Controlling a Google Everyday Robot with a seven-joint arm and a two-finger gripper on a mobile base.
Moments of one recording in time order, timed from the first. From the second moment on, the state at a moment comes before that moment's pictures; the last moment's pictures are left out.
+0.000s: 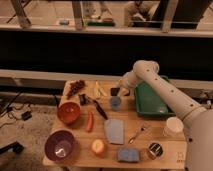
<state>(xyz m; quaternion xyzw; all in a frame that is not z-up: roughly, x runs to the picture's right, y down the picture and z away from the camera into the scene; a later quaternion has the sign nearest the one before) 0.091 -0.009 0.880 -0.19 -0.22 0.04 0.96</state>
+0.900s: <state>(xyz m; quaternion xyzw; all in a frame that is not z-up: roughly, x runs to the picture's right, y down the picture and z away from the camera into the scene) 0.066 0.013 0.861 -0.21 -0.23 0.02 0.95</state>
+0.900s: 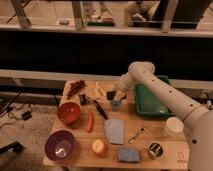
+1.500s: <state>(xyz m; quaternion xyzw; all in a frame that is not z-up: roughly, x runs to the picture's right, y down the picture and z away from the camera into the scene) 0.053 0.029 0.860 -0.25 -0.24 0.00 0.94</state>
